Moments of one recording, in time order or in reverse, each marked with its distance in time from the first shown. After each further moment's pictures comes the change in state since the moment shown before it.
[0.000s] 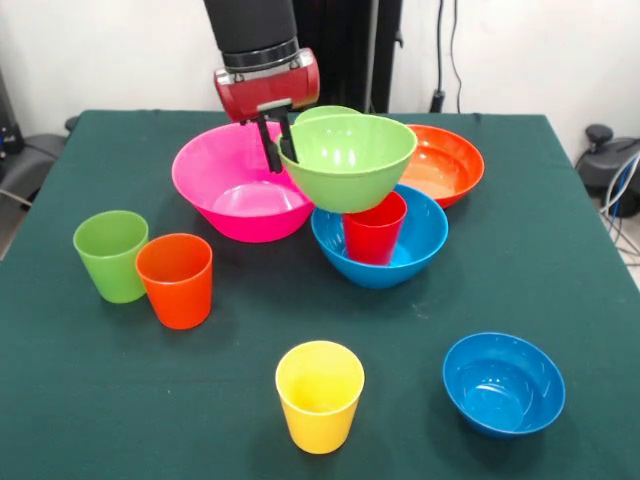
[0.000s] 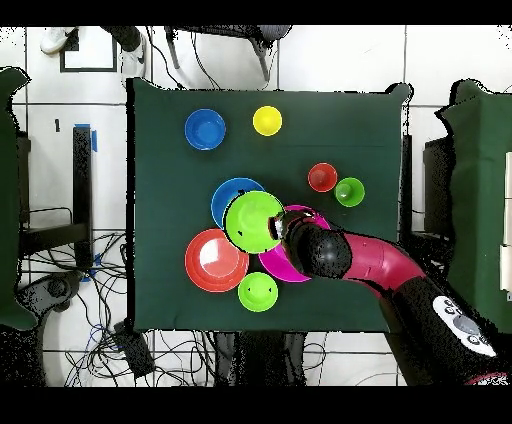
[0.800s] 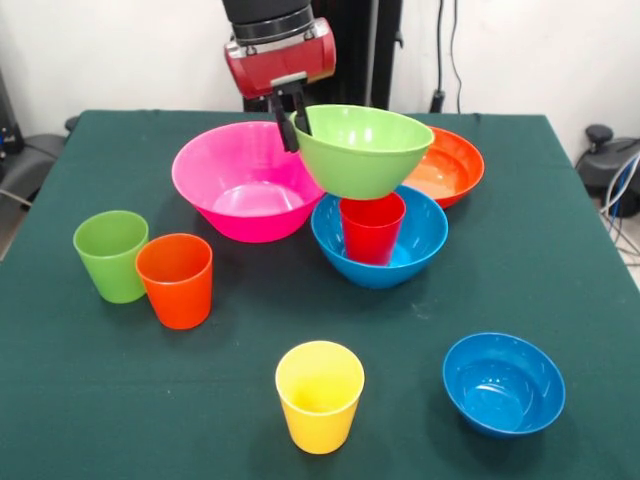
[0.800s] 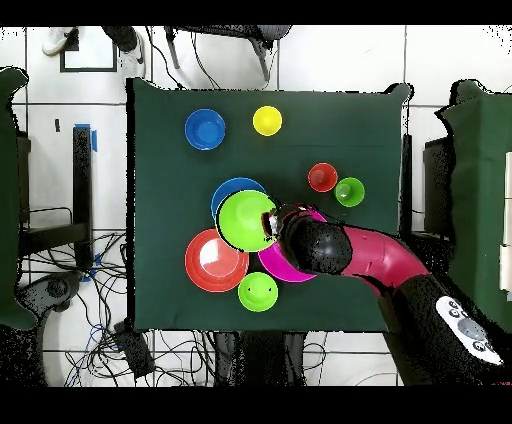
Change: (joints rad) arm 0.004 -0.067 0.047 0.012 0.051 0.068 0.000
